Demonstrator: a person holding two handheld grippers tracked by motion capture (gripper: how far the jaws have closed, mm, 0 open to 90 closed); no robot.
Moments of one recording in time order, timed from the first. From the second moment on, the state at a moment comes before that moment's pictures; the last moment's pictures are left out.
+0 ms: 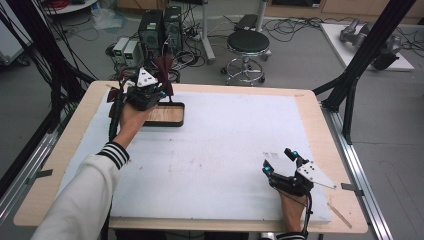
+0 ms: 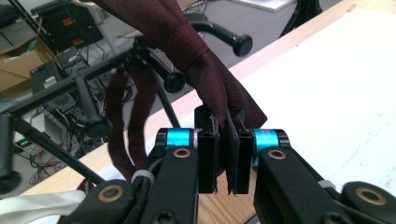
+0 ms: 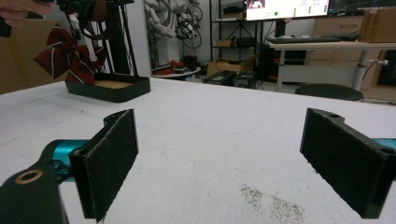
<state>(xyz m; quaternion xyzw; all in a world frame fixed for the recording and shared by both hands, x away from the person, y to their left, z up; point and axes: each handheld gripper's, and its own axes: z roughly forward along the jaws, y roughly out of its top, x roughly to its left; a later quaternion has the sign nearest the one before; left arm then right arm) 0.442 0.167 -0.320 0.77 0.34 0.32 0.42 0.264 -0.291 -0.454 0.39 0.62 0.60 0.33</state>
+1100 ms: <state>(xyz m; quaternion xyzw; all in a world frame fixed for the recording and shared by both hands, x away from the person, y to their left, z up) 0.446 0.178 -0.369 0.80 0.37 0.24 0.42 0.264 -0.292 -0.454 0.38 0.62 0.60 0.33</state>
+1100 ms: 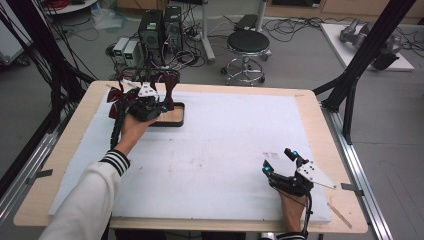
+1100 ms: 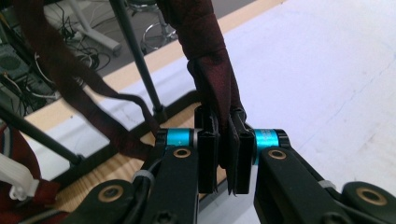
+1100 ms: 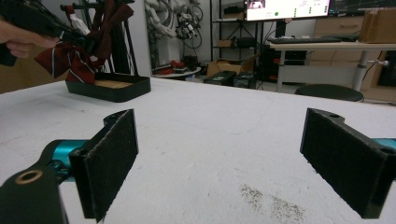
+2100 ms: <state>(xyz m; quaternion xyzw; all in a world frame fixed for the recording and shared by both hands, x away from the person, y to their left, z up) 0.415 0.215 -0.380 0.76 0.29 0.22 0.54 0.263 -0.290 -0.454 0.38 0.62 0.60 0.33</state>
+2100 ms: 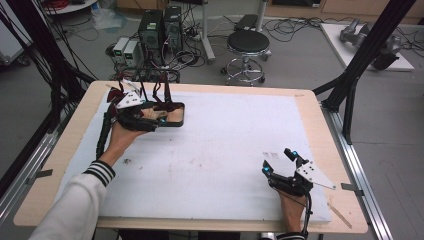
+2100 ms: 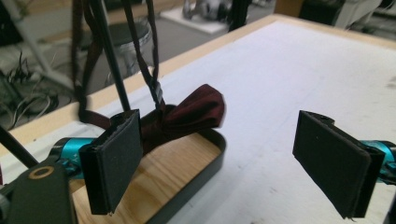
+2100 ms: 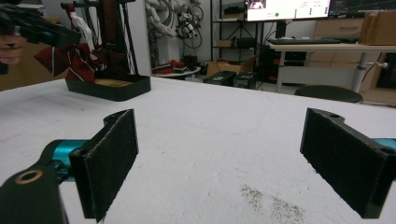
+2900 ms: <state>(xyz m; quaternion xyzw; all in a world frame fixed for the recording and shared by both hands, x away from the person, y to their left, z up) 0.291 0.297 -0.441 0.66 0.30 0.28 0.63 0.263 -0.289 -0.454 0.38 0.62 0.59 0.34</state>
